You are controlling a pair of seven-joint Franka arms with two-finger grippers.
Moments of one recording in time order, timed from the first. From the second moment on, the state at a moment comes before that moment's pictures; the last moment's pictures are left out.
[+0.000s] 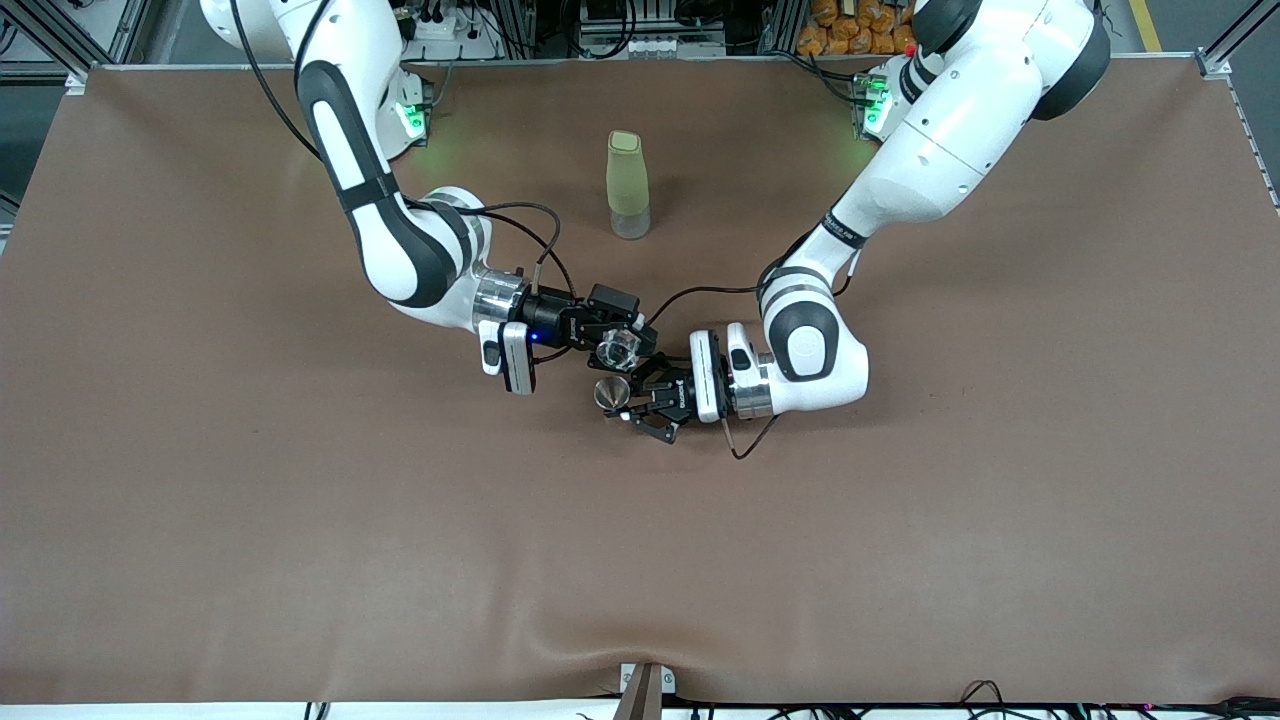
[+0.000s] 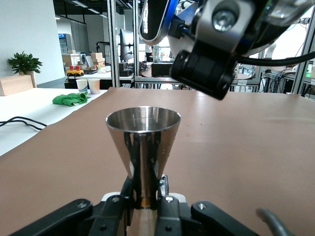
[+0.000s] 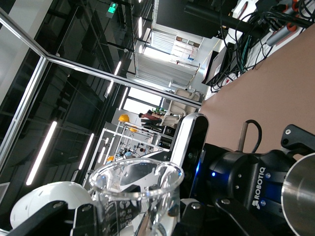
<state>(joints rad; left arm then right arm) -0.29 0.87 -0.35 -1.53 -1.72 2.31 2.44 0.78 0.45 -0.23 -1.95 2.31 2.03 -1.30</state>
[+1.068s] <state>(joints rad) -0.28 0.87 -0.35 -1.55 -1.72 2.28 2.45 0.77 0.45 -0.23 -1.95 2.31 2.00 -1.14</state>
